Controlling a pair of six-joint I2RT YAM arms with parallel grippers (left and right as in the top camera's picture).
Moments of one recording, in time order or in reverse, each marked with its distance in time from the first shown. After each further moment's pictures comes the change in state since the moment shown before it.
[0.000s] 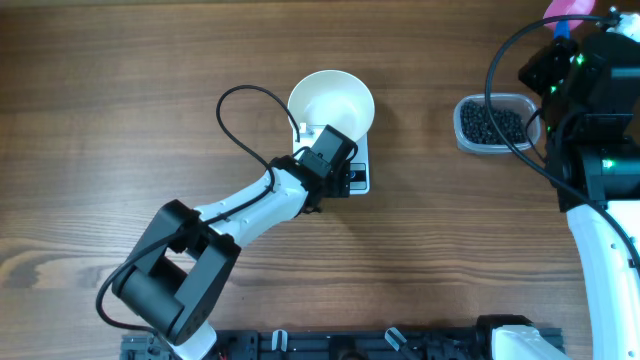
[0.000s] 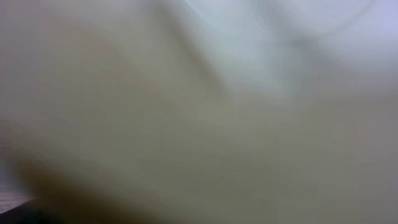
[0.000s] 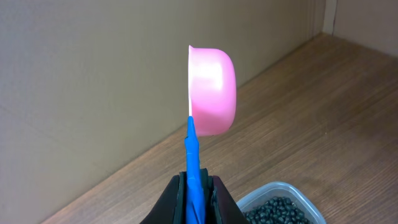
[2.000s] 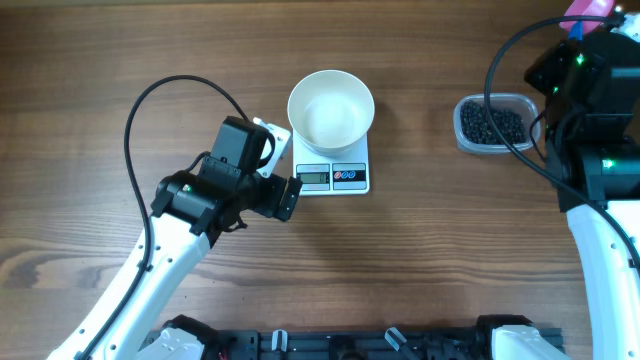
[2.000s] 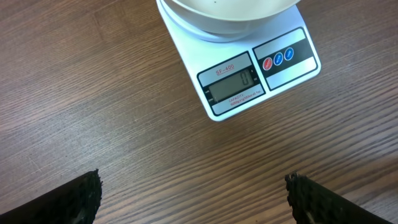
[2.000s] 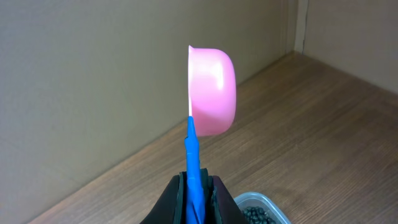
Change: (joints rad) left arm 0.230 -0.567 -0.004 -0.445 0.249 0.570; right arm 0.000 0.000 0.000 0.001 0.094 -0.062
